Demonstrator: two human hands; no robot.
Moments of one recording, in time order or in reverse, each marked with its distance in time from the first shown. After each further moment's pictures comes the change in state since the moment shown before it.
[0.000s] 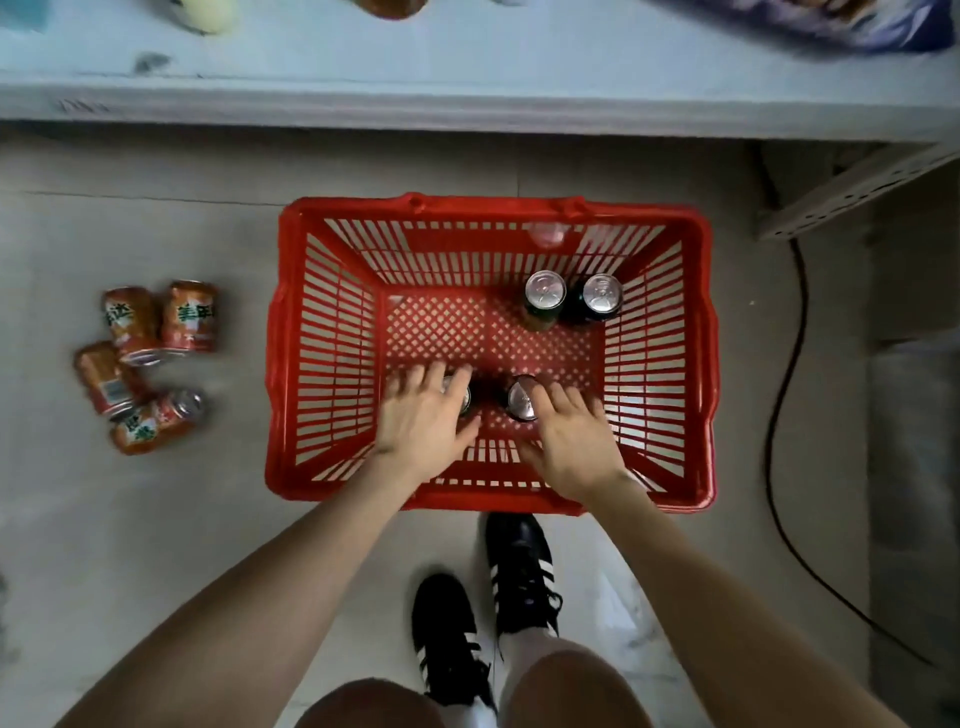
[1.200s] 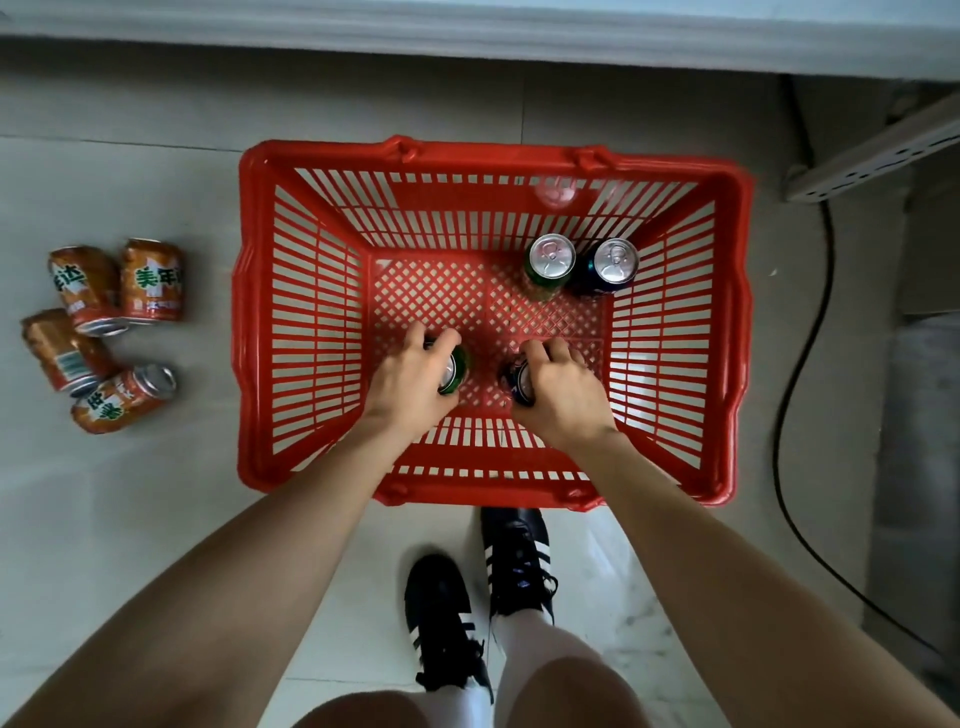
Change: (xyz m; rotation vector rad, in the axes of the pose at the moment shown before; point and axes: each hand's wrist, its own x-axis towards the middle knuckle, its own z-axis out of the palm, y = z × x) left_hand 0.032 -0.013 0.018 -0.267 -0.151 -0.109; right_hand 0.044 -0.002 0.001 0.143 -0.175 0.158
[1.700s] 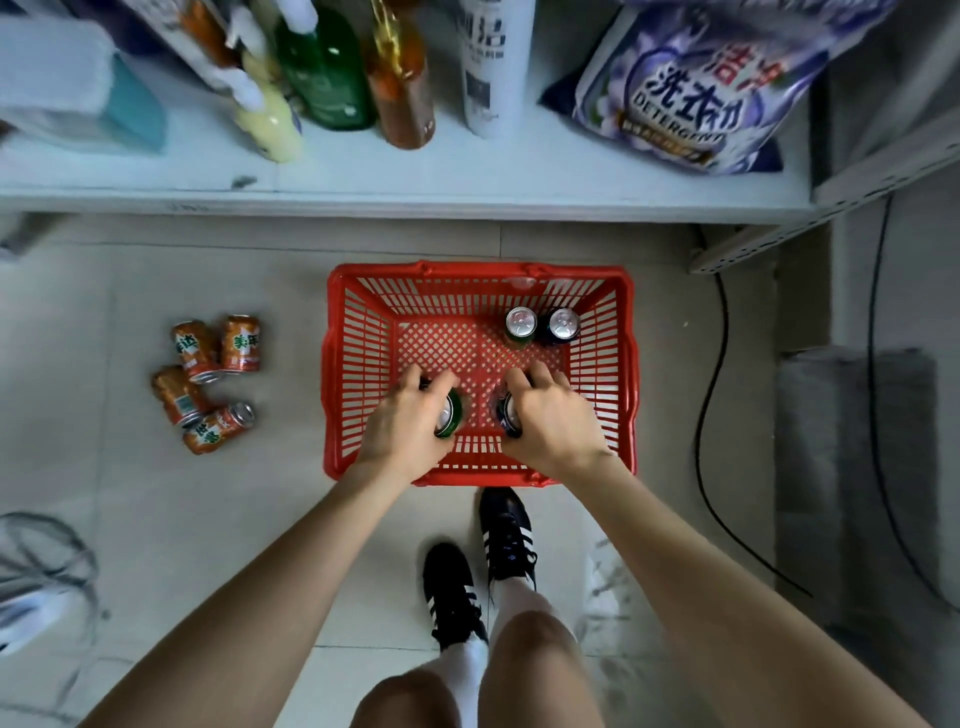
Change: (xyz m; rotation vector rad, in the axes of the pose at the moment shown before) left_hand -0.127 0.054 -0.173 -0.030 0.021 0.036; right_hand -0.131 -0.070 -0.162 -0.097 0.035 -0.084
